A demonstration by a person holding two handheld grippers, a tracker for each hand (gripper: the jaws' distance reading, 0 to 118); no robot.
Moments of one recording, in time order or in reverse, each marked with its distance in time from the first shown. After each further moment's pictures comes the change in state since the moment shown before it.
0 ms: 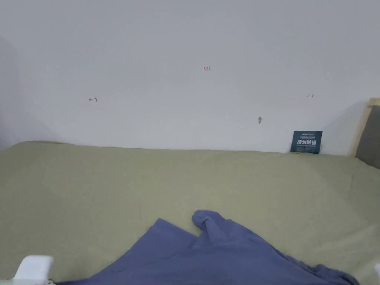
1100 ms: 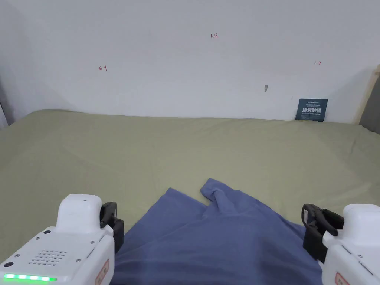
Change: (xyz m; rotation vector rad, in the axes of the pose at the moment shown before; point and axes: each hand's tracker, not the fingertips) left arm 0.085 -0.028 0.195 0.532 -0.148 0.014; right arm -0.163 -0.038 0.173 0.539 0.120 0.098
